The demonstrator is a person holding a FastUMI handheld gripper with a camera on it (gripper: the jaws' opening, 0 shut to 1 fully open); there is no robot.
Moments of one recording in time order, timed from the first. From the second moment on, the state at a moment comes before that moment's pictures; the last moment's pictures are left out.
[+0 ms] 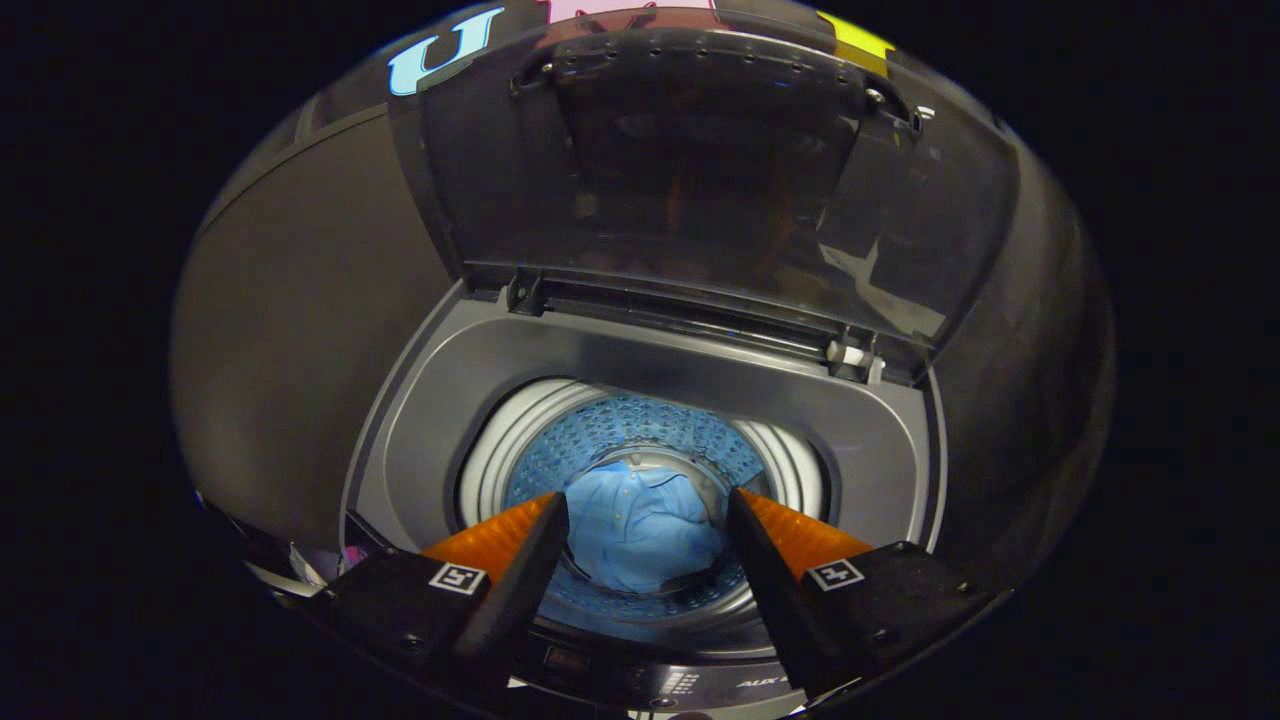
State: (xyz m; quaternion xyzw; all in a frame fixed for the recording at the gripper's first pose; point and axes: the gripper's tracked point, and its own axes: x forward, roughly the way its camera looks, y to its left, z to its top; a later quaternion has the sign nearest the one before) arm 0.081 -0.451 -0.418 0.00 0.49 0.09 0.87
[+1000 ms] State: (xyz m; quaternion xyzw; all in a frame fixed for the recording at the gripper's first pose) arm 0.165 -0.450 -0.116 0.06 0.13 0.06 0.99
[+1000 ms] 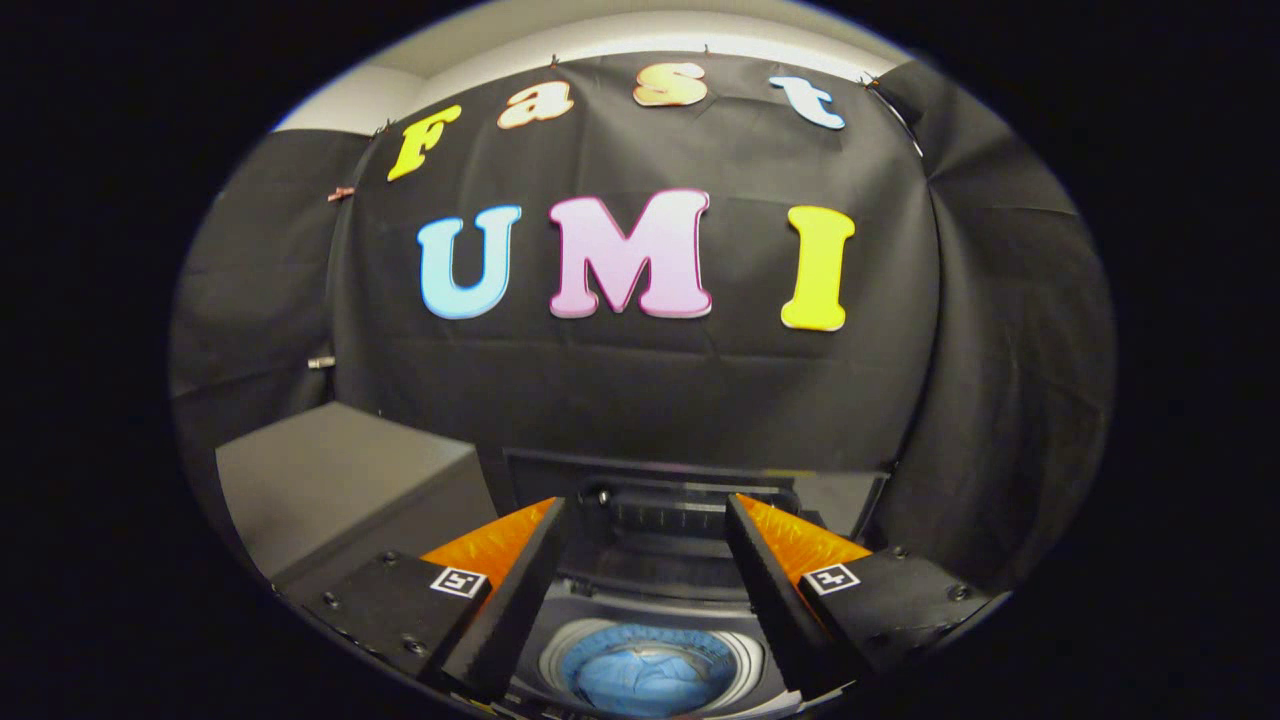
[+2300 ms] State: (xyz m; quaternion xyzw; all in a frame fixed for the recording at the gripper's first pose) arm 0.294 -0.465 -0.204 0.06 0.26 0.03 0.96
